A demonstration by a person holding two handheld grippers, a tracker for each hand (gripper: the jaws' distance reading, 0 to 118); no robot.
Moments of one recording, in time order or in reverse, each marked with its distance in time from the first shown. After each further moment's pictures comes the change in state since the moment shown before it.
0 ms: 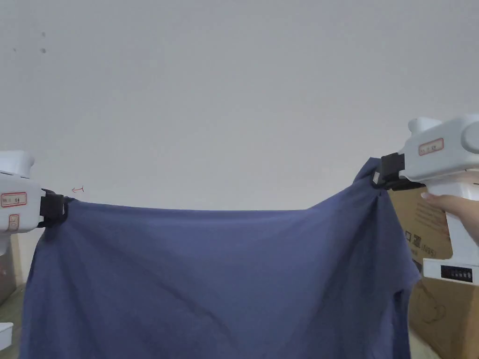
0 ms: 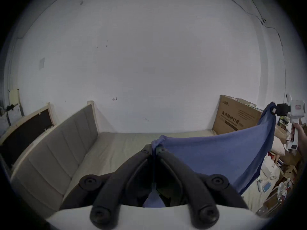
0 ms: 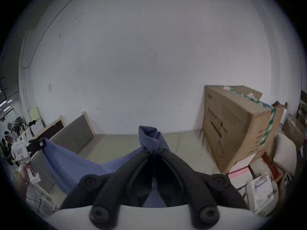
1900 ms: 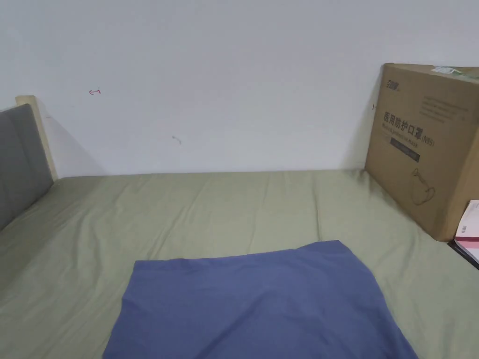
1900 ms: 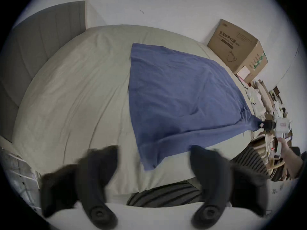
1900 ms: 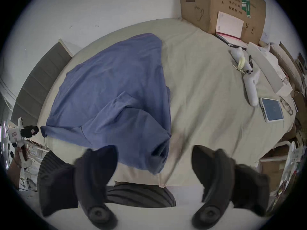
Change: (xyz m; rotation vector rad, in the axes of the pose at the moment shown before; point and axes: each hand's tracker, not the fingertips) left arm -0.027 -0.425 0.139 -0.701 -0.156 0.149; right arm 0.095 -0.511 0.136 -0.698 -0.100 -0.125
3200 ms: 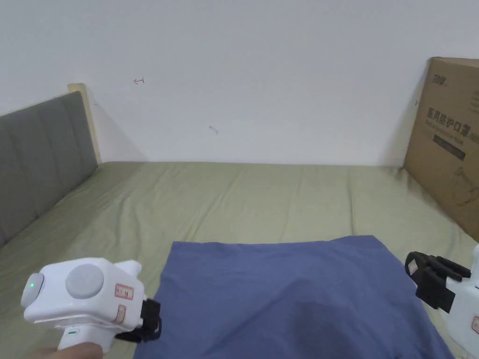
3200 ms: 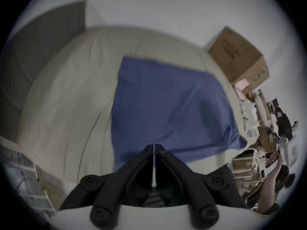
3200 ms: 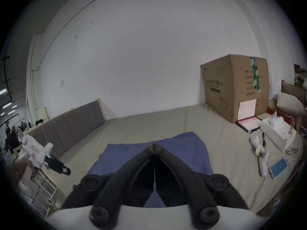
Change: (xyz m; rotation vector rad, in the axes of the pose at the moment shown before) left arm 0.050 0.086 0.009 -0.144 0.003 0.108; right arm -0.142 0.048 0.090 0.772 0.184 0.077
